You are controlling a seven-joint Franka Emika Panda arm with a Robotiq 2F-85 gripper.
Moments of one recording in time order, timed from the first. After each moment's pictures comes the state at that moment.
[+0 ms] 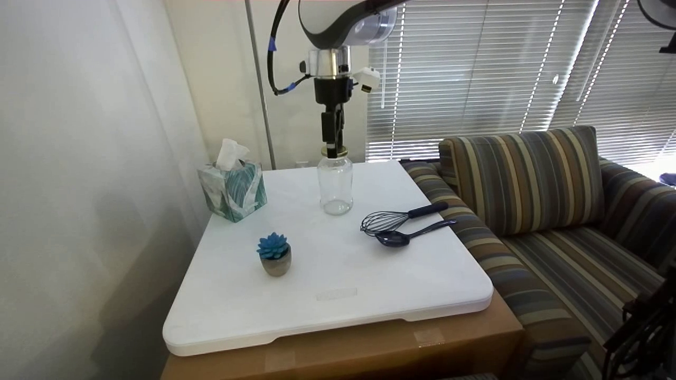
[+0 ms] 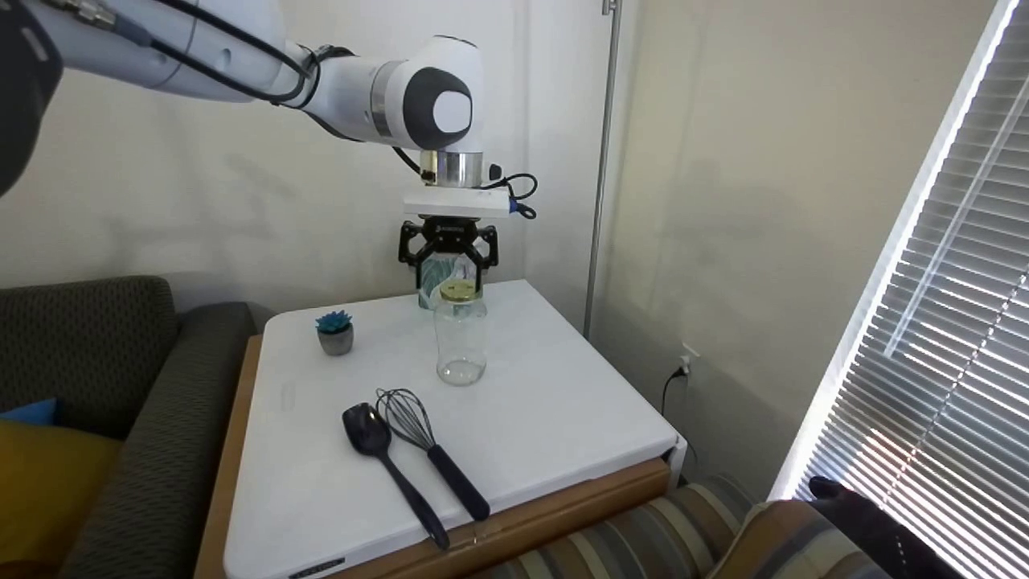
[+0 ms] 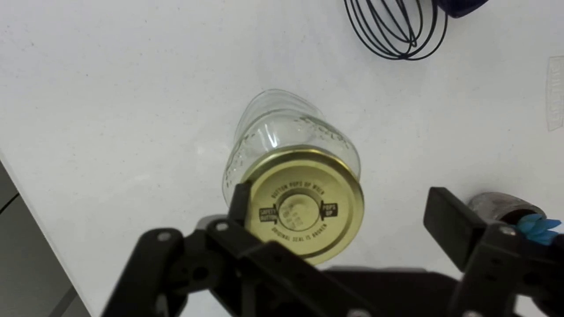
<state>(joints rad) 0.04 1.20 0.13 -0.67 -0.10 1.82 -0.61</state>
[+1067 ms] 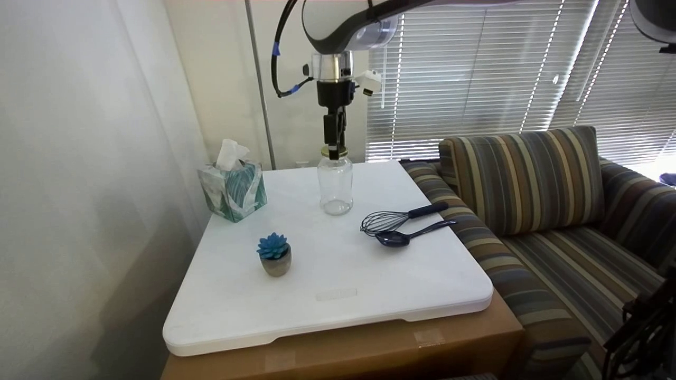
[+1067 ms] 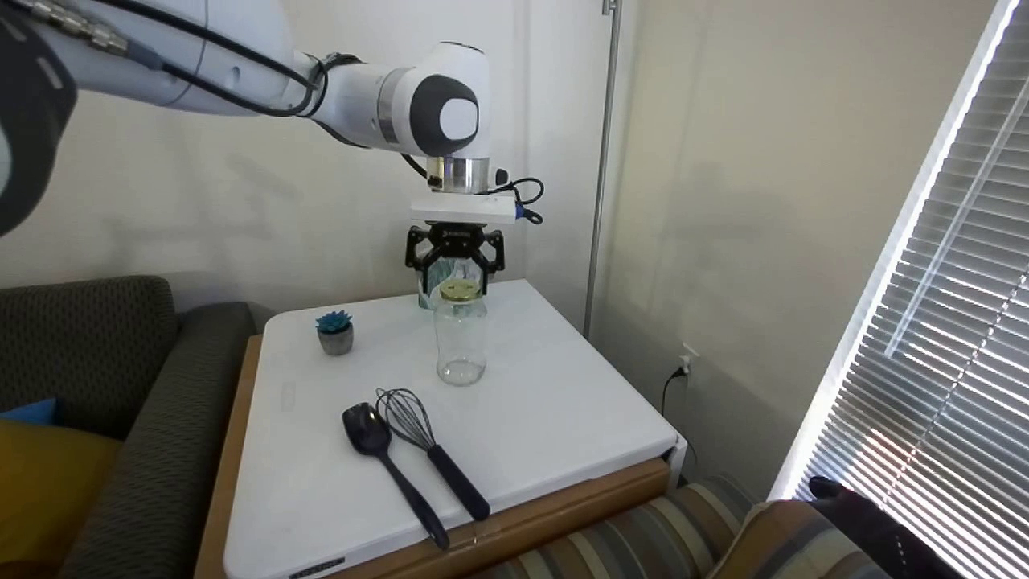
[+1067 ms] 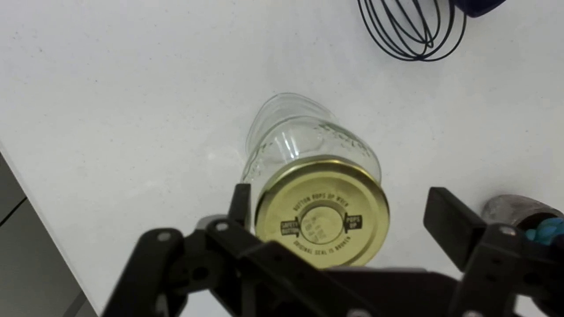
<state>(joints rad) 0.03 1.24 0.12 -0.61 -0.10 1.81 -0.61</state>
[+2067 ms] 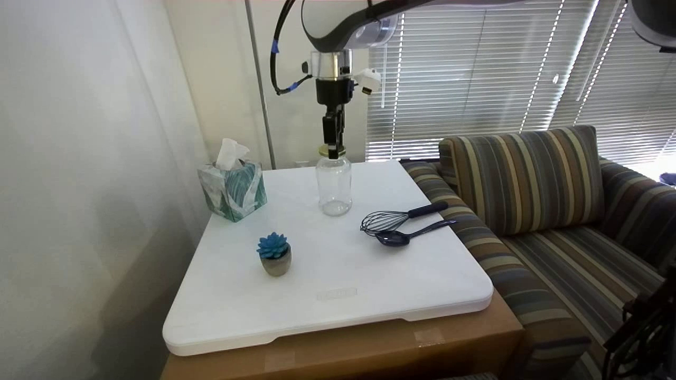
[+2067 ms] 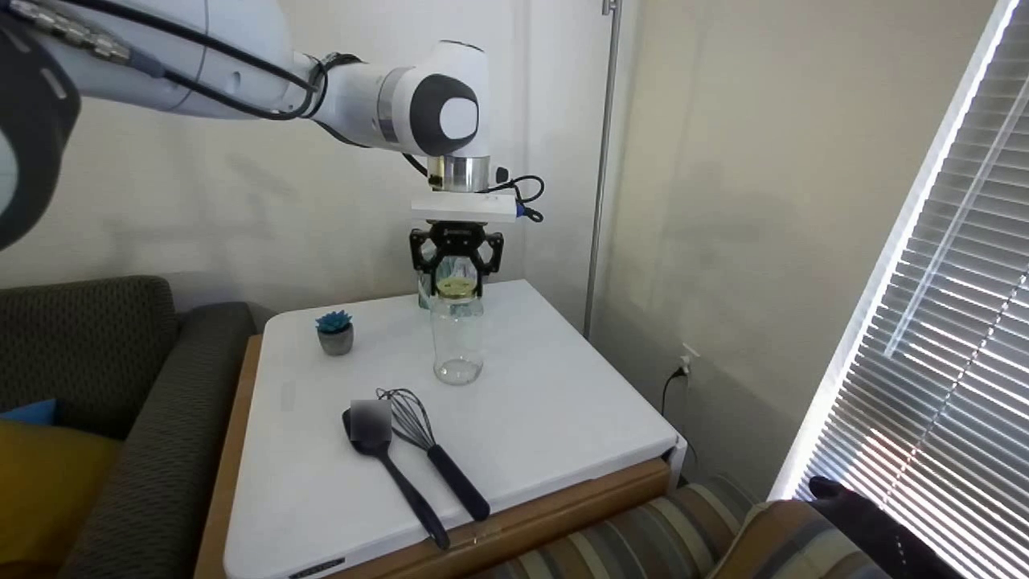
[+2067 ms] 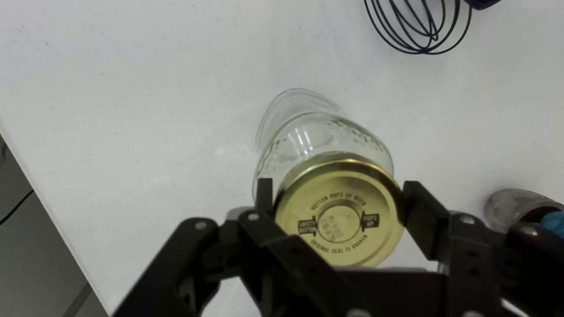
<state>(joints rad) 0.04 1.25 0.12 -0.58 -0.10 1.81 -0.61</state>
